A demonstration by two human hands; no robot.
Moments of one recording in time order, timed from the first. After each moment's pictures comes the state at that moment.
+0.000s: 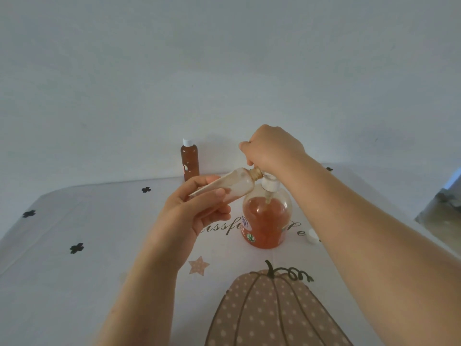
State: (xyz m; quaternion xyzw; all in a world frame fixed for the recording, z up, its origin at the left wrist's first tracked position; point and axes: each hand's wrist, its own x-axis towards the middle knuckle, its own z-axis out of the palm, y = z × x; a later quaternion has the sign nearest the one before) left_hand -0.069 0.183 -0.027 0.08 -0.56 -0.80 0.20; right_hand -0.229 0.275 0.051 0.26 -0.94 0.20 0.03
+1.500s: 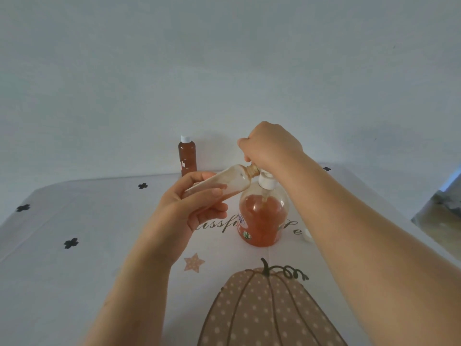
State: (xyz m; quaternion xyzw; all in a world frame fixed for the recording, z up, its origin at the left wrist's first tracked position) left_hand -0.073 0.178 -0.032 0.07 -0.56 -0.80 0.19; right_hand -0.230 0.275 0.049 0.25 -0.94 0.23 0.03
